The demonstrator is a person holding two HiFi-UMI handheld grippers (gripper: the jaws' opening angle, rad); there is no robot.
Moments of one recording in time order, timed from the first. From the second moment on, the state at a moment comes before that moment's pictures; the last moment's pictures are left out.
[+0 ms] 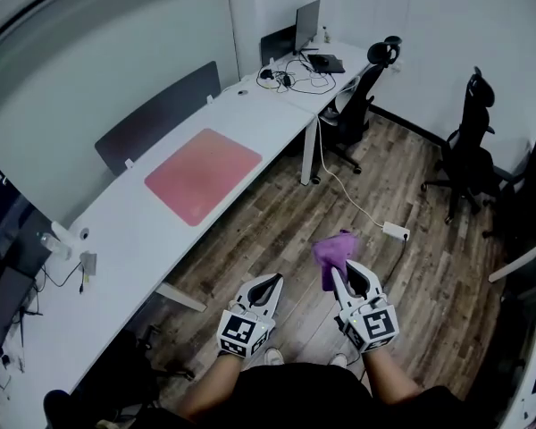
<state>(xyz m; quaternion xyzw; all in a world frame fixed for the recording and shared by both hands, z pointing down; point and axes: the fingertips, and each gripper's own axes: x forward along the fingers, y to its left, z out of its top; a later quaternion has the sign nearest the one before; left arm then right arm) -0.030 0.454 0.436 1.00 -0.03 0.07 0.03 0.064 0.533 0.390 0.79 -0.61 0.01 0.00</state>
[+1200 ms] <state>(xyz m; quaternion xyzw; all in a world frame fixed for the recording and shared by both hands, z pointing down) 0.074 0.289 0.455 0.98 -0.15 0.13 0.04 0.191 0.340 0.417 0.71 -0.70 0.04 0.00</state>
